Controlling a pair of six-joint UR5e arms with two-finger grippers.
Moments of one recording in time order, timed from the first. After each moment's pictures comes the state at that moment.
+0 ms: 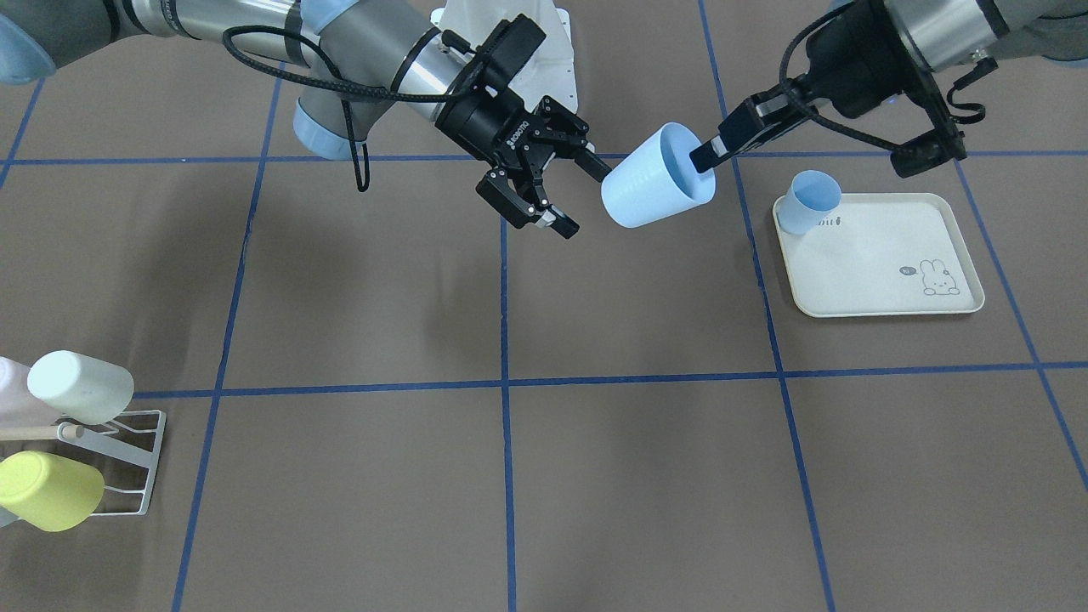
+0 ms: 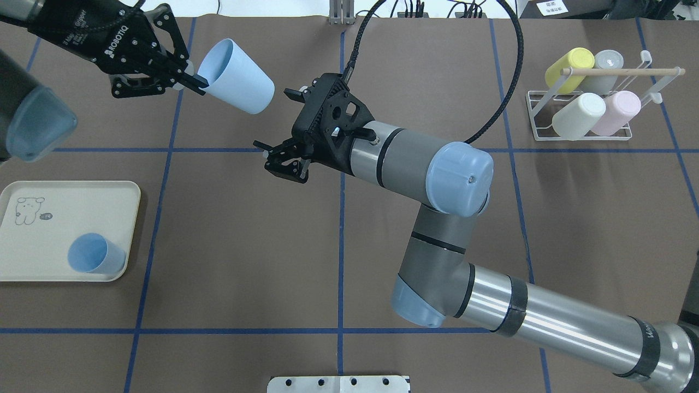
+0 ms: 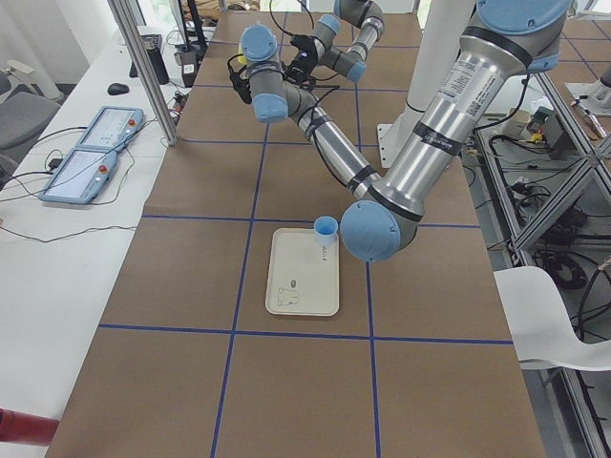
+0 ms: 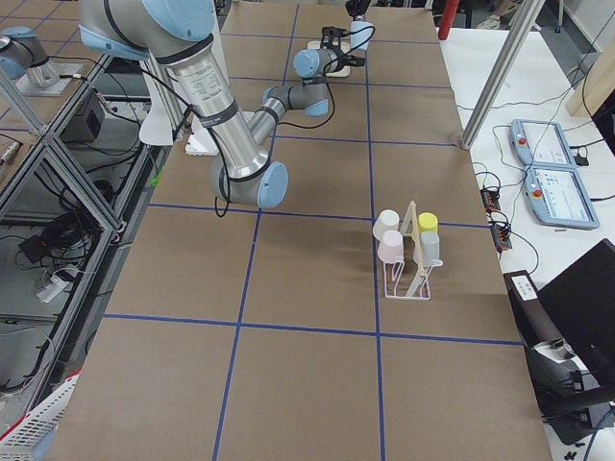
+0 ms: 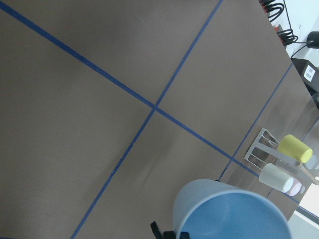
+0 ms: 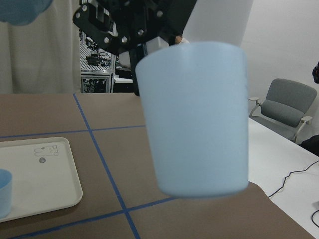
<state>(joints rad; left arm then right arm) -1.07 -2.10 -1.84 -2.12 -2.62 -1.92 0.48 -0.86 1.58 -0.43 1.49 0.19</state>
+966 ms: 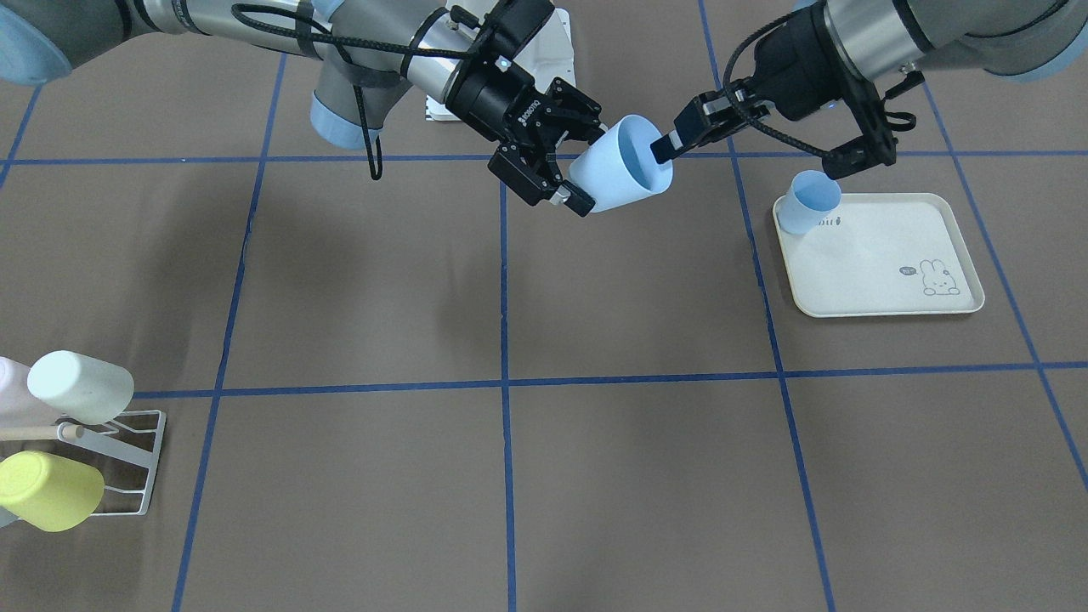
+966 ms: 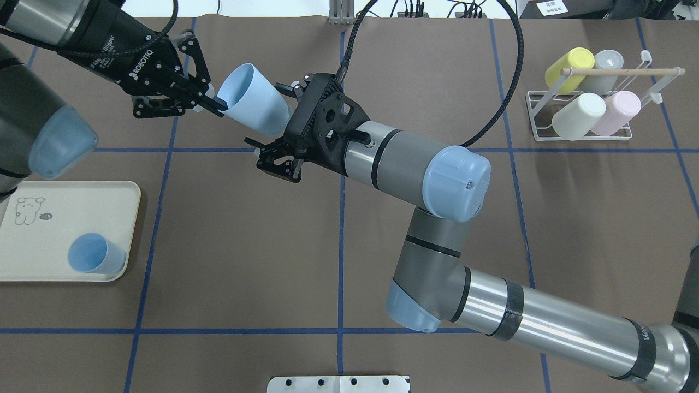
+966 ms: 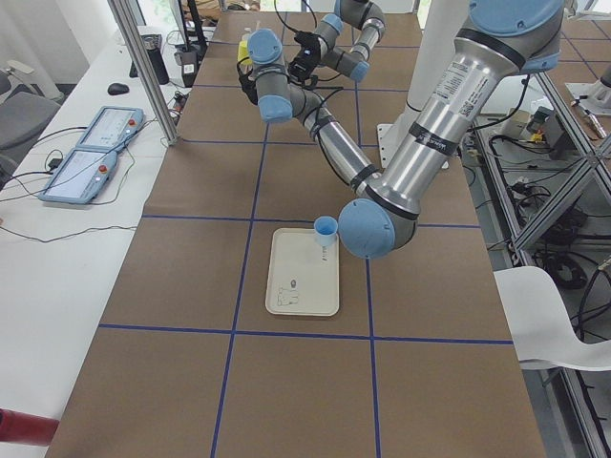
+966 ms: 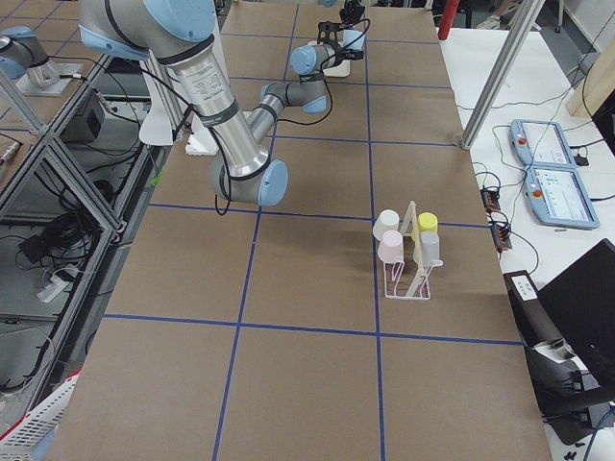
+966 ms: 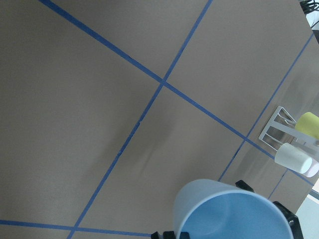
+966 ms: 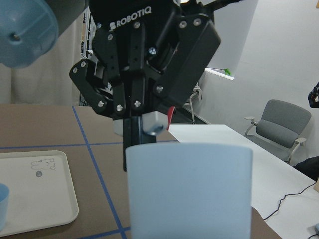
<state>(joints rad) -1.01 -2.11 -1.84 -2.13 -2.62 -1.91 0.47 -0.84 1.59 -0.42 1.47 0.14</state>
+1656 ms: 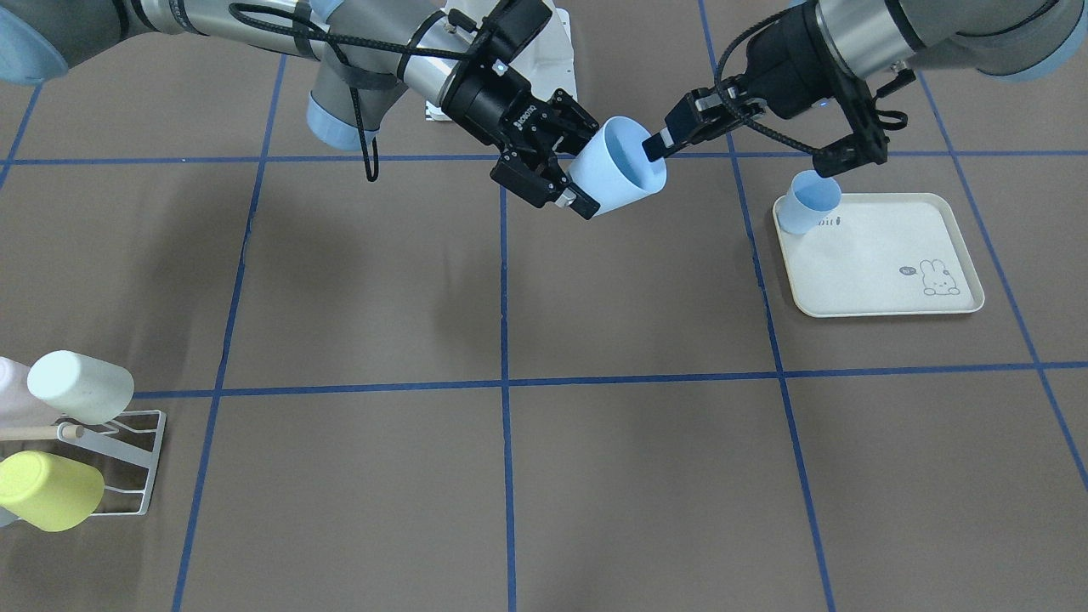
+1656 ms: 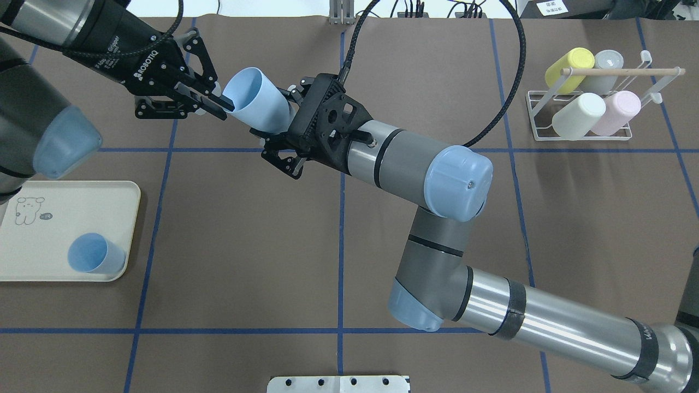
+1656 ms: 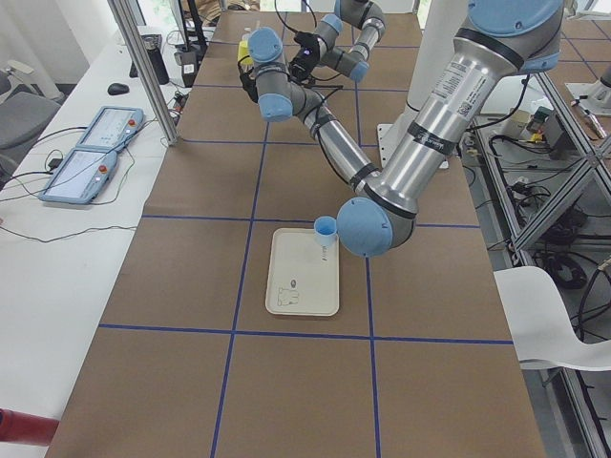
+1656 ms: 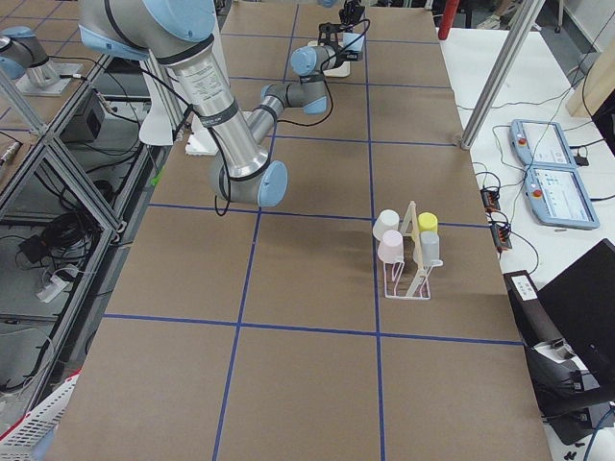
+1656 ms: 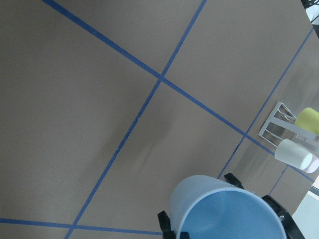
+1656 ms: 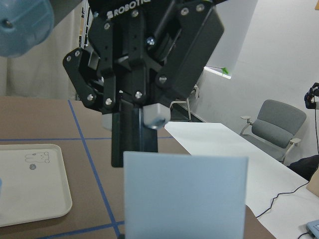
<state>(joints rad) -1.01 -2.12 -1.84 -2.13 -2.61 -1.91 0.47 -0.85 1.59 -0.43 1.46 0.12</state>
